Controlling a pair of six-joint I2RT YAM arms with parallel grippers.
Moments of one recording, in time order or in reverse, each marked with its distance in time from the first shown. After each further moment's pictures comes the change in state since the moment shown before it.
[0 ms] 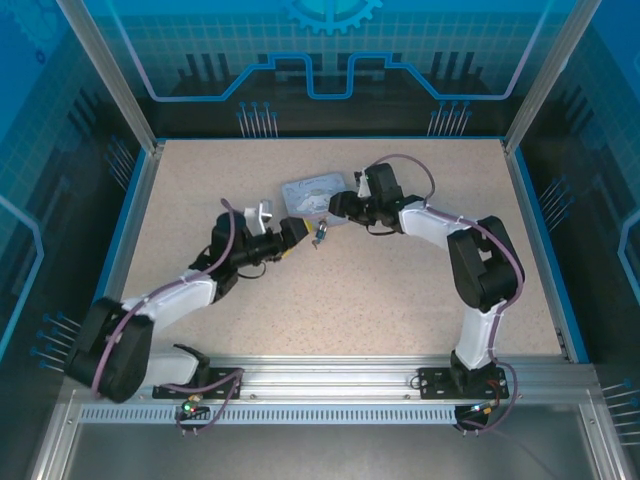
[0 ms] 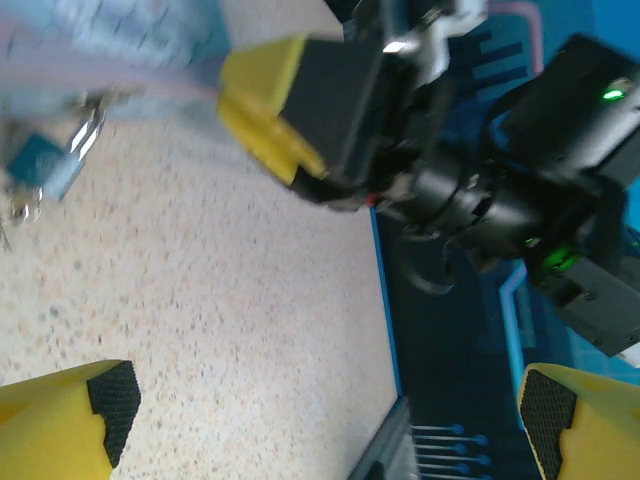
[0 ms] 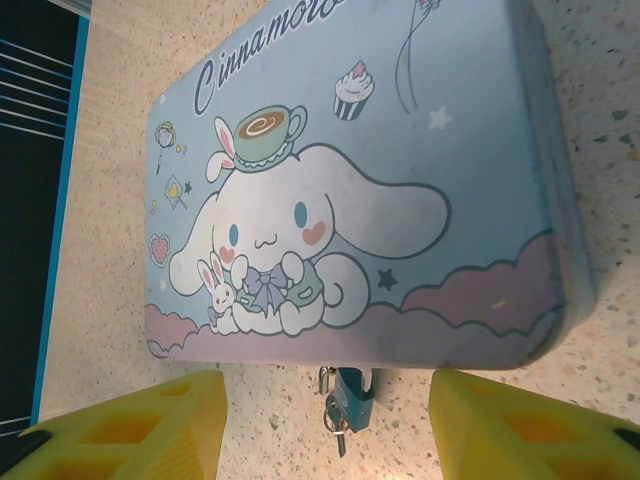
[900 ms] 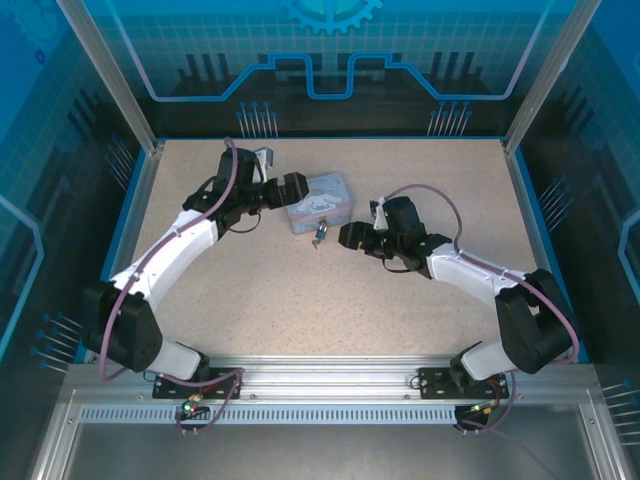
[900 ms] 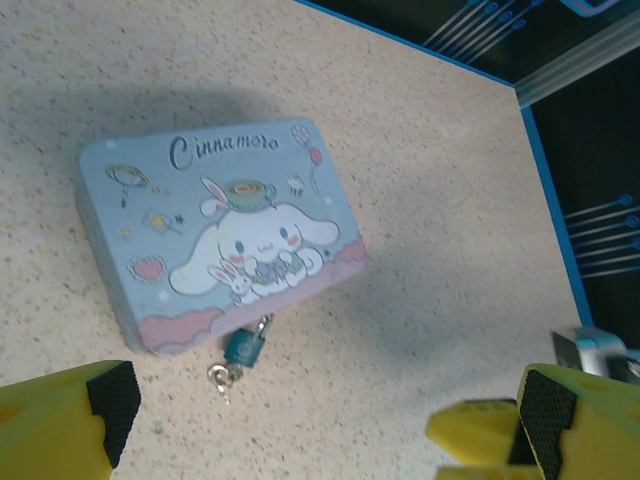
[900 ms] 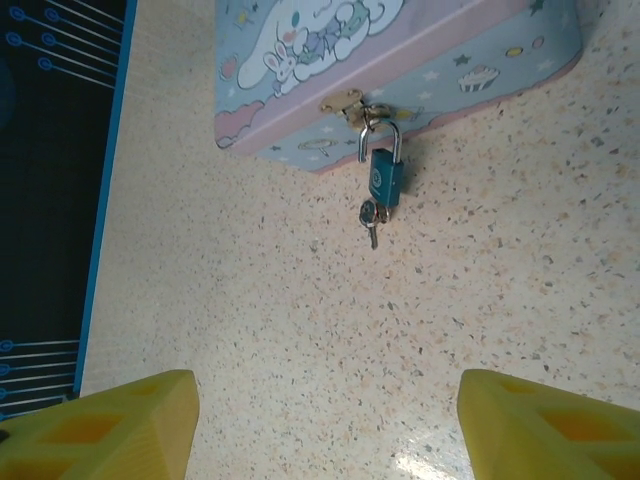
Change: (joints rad) left arm 0.036 0.214 0.659 -0.761 -0.323 0.417; right arm 0.073 -0.444 -0.423 0.049 0.033 0.084
